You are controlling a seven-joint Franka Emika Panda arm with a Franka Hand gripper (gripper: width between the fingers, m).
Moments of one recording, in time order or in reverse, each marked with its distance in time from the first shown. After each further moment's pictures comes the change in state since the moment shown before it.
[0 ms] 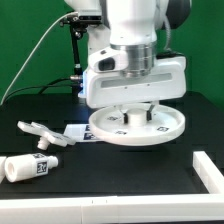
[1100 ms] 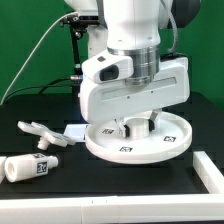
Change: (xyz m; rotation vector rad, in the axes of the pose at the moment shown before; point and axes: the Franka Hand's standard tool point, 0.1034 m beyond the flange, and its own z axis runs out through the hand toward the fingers) arm 0.088 0.029 -0.009 0.022 -0.014 -0.205
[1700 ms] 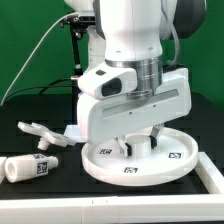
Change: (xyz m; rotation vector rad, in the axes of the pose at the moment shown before) arm 0.035 0.018 0.008 -0.012 0.037 -0.110
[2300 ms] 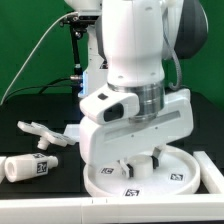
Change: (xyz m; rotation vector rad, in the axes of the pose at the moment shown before) arm 0.019 0.002 0.033 -0.008 0.004 0.027
